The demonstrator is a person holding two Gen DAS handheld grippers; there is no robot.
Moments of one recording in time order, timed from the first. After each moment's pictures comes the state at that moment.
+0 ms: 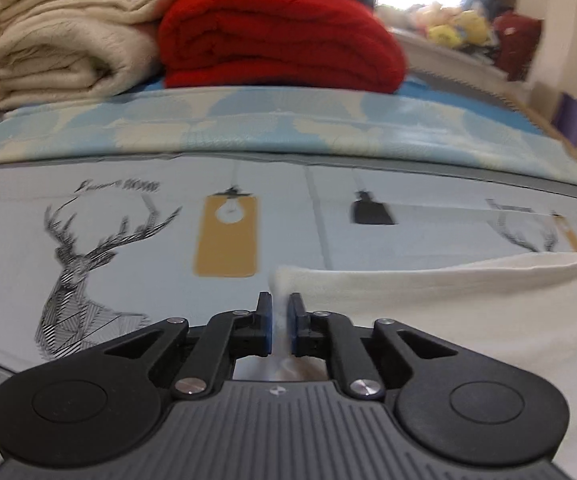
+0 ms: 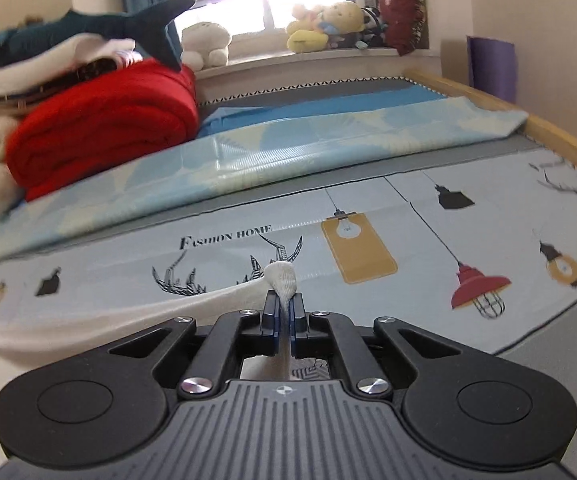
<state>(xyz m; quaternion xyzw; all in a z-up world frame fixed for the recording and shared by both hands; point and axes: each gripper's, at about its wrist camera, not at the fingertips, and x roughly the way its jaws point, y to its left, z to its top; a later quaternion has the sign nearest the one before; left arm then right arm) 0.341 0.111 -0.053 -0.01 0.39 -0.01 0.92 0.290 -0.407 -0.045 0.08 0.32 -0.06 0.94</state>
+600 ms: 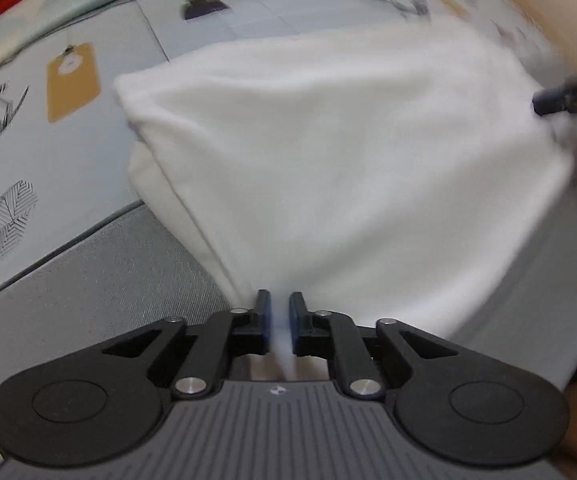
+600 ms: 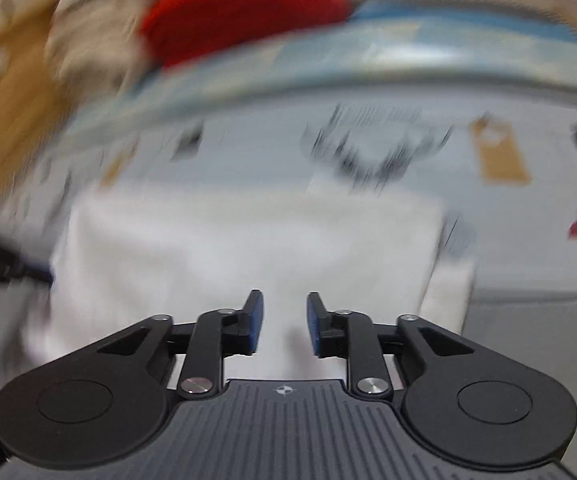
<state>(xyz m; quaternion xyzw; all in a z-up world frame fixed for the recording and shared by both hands) 0.263 0.079 -0.093 0.15 0.55 -0.24 0.78 0.236 -0.369 -0.061 0.02 0.51 0.18 0.84</state>
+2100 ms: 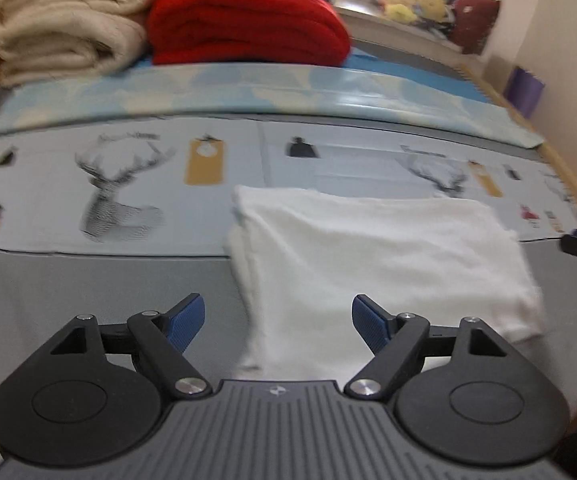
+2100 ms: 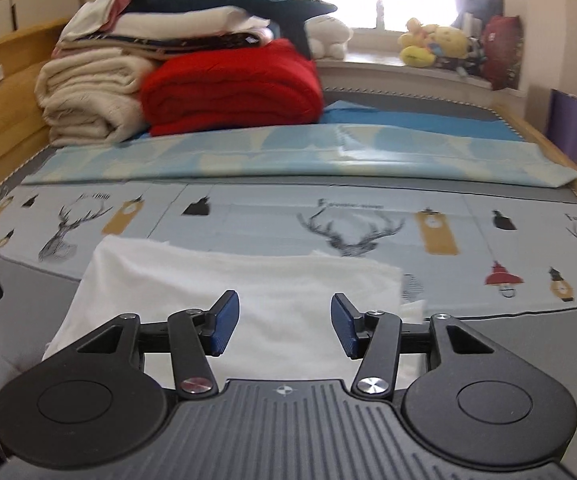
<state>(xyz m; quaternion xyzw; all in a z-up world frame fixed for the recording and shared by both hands) 0.172 0.091 0.051 -0.01 0.44 -0.05 0.90 0.138 -0.303 0.061 0.00 0.35 0.08 0.93</state>
